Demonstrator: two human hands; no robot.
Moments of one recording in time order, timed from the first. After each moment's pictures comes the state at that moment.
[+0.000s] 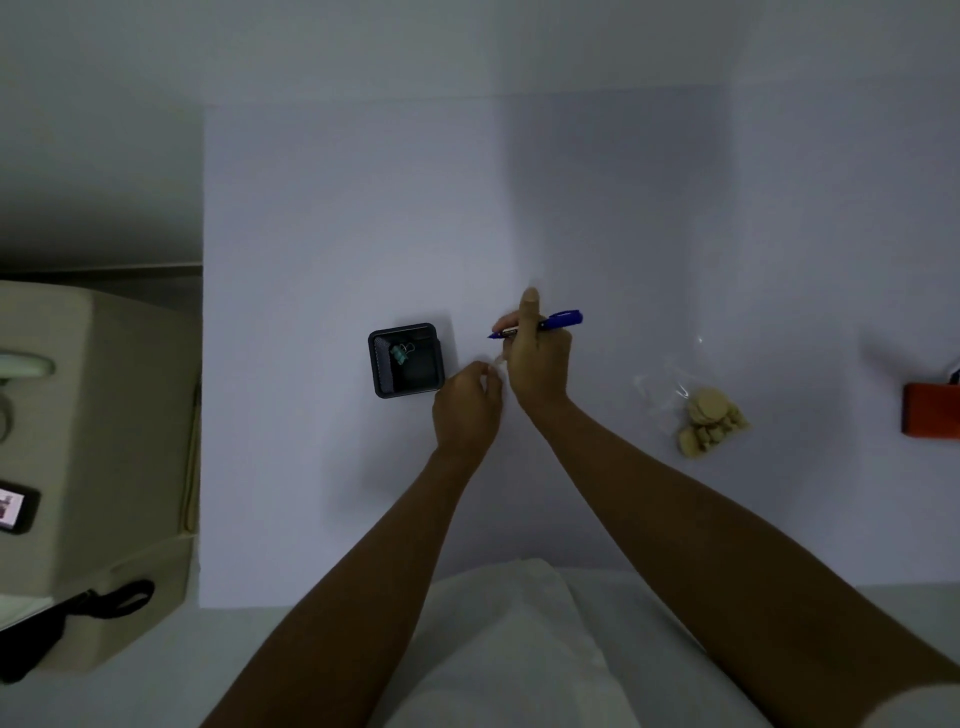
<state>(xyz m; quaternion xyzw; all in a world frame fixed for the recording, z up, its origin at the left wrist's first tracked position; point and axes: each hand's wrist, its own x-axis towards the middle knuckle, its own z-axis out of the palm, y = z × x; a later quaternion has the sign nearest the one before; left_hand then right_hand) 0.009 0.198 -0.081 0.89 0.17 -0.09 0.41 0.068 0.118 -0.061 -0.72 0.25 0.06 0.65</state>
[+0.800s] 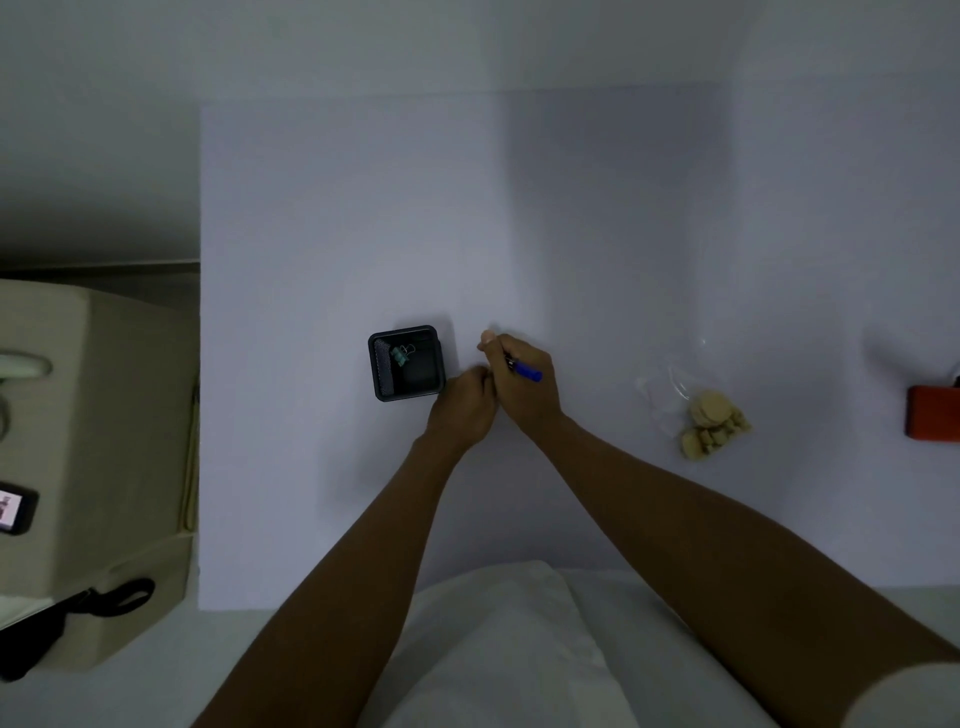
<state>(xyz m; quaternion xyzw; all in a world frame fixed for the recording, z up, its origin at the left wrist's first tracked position) 0.020 0.219 -0.089 0.85 0.11 -0.29 0.42 0.046 0.114 -0.095 -0.80 0.06 0.08 0.59</state>
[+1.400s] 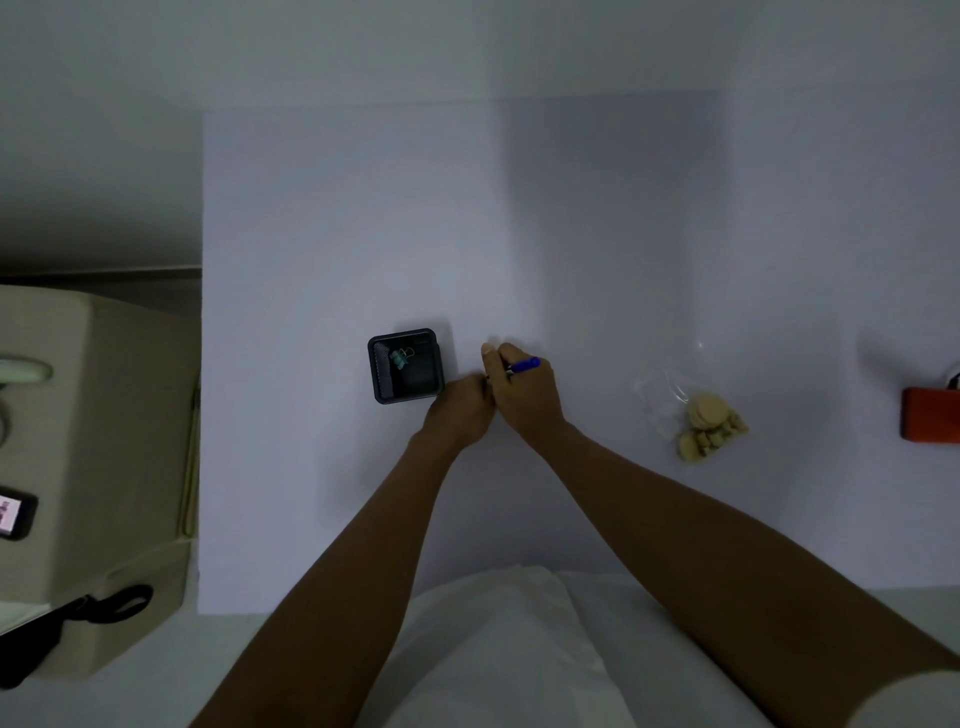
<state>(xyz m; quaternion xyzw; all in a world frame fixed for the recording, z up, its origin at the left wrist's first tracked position) 0.027 0.223 -0.087 0.86 0.08 -0.35 0.37 0.042 0.111 -0.096 -0.84 0.06 0.10 0.53</state>
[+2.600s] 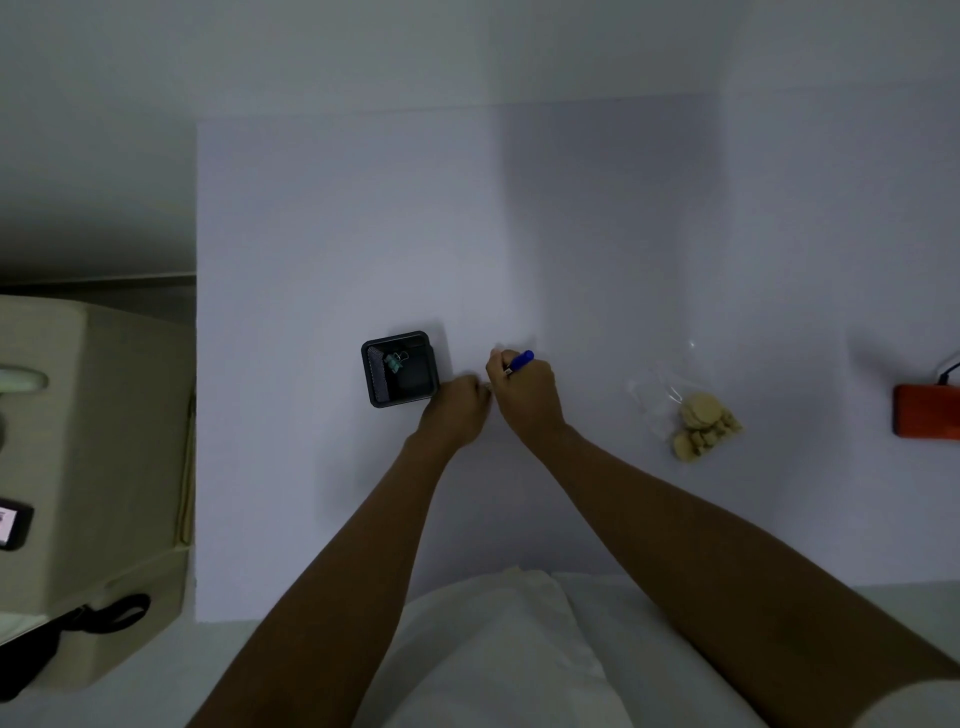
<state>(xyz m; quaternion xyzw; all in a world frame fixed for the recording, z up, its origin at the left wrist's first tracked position) 0.030 0.220 -0.082 0.87 0.12 -0.34 0.34 0.042 0.106 -0.087 -0.84 0.11 0.12 0.51</state>
